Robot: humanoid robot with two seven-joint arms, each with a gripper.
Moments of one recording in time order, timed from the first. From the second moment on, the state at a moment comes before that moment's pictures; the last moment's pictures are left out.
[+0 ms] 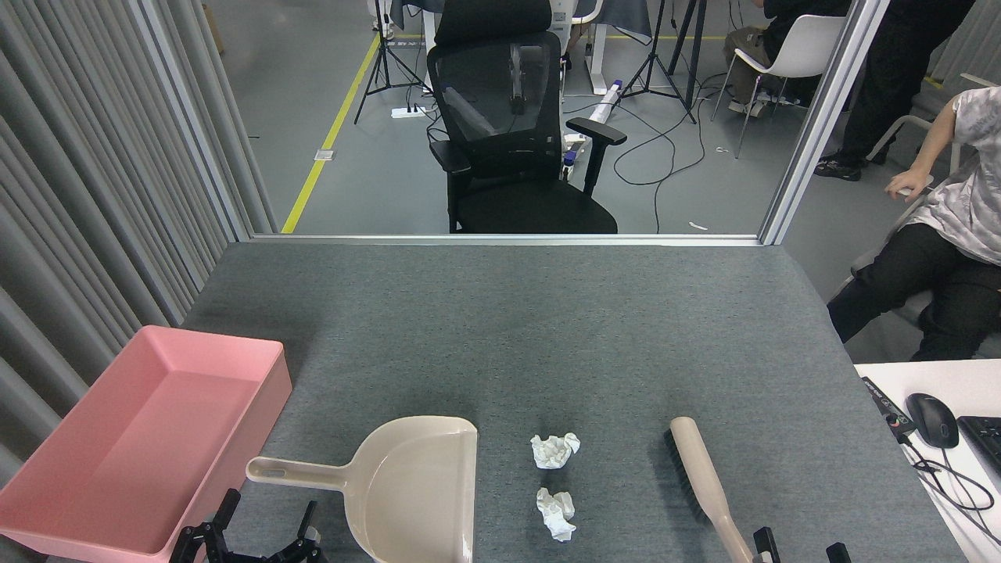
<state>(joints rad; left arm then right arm) 0.32 0.02 0.14 -1.73 -1.50 -0.31 0.27 0.43 0.06 -0.26 -1.79 1.17 -0.27 -0.10</state>
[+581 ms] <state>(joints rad) 0.32 0.02 0.14 -1.73 -1.47 -0.31 0.26 0.44 0.05 -0.26 -1.79 1.15 -0.30 -0.10</state>
